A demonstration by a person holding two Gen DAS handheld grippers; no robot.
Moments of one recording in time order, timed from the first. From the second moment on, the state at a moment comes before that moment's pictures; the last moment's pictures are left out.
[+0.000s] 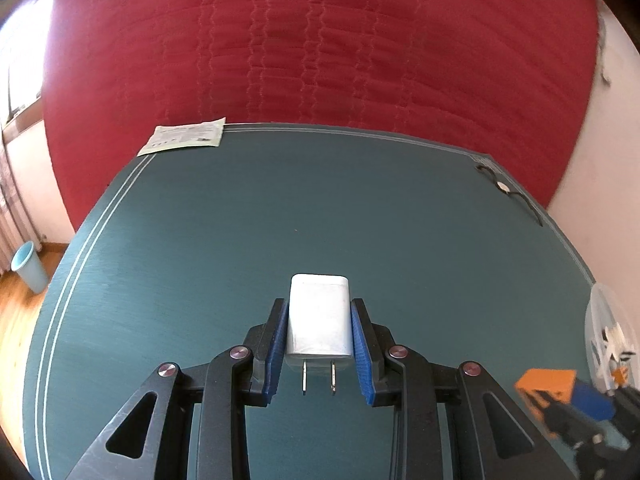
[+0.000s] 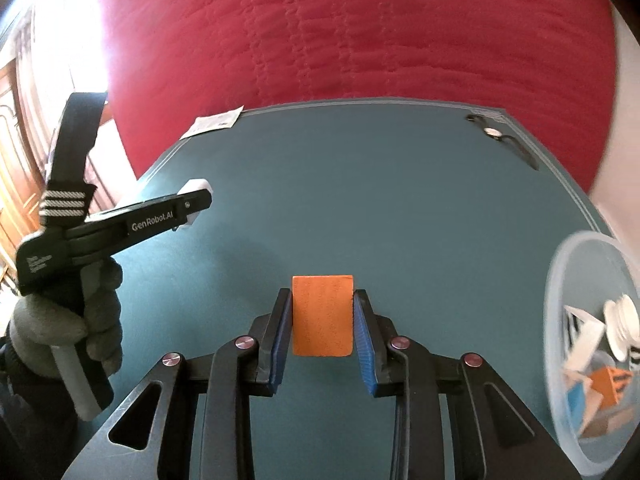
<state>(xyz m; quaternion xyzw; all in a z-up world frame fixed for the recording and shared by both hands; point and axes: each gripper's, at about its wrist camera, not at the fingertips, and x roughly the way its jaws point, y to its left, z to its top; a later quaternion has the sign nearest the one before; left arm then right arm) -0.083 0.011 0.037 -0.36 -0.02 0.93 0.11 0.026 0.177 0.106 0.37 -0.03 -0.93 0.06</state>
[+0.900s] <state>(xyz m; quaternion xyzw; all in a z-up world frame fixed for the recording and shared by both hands) -0.053 0.048 0.029 -0.36 0.03 0.92 0.12 0.115 0.354 0.139 0.31 -0.11 -0.93 -0.15</state>
